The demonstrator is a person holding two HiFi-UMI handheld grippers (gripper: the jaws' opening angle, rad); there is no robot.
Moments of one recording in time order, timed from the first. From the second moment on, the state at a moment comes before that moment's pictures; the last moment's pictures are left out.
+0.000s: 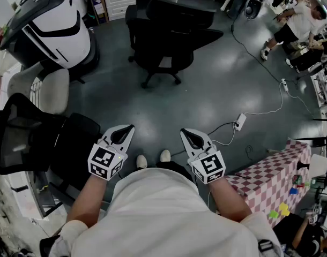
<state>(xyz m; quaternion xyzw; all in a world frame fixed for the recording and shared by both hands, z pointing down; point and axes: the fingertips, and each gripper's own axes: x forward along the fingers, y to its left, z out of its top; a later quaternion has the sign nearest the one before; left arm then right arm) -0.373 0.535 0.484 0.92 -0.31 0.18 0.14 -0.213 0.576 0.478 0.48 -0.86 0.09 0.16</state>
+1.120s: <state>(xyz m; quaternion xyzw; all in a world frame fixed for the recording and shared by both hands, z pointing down) -0.261 0.501 0.461 0.92 -0.33 0.23 0.05 -0.054 0.532 0.467 0.45 -0.87 0.03 0.18</state>
